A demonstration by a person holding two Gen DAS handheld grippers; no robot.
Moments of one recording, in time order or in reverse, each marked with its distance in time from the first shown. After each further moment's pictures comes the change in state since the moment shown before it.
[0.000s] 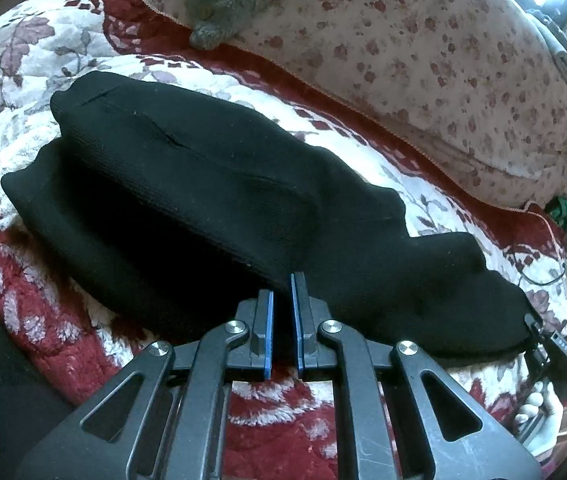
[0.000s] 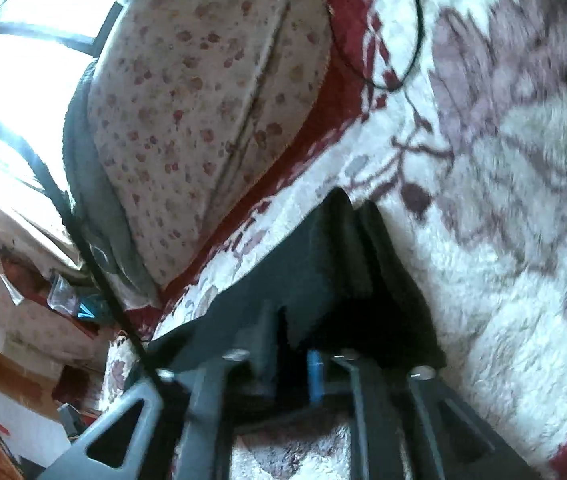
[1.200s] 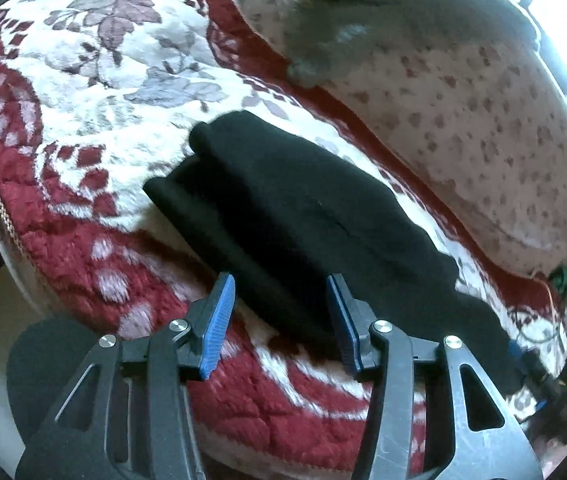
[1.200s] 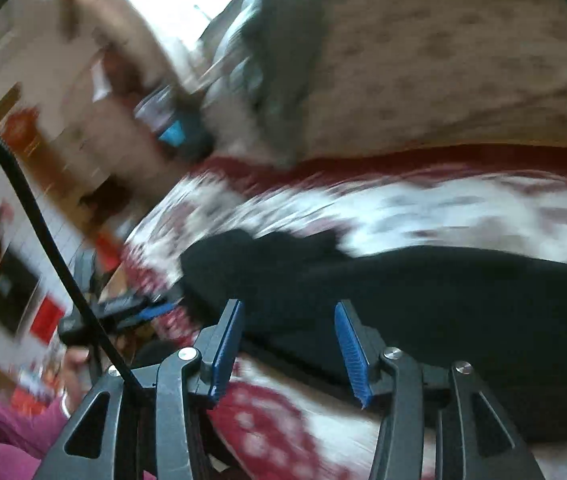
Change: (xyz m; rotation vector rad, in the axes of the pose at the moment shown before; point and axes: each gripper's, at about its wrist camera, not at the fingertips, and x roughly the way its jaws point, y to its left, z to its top) left arm -0.049 0.103 0.008 -0.199 -0.097 0.041; right arm 0.092 0.227 -0.120 -0.639 0.350 0.277
